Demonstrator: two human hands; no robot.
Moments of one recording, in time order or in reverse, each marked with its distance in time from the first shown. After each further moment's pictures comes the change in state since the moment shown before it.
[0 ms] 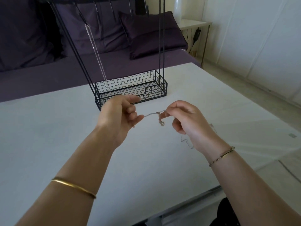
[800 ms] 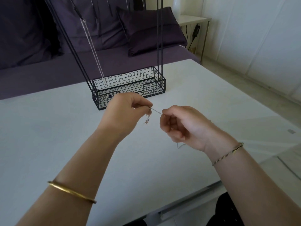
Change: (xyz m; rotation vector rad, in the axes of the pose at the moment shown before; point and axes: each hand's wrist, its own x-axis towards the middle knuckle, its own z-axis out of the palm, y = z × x) left_hand -0.008 -0.004 0.003 0.857 -0.039 0.413; right_hand -0.008 -0.008 -0.002 0.133 -0.294 0.255
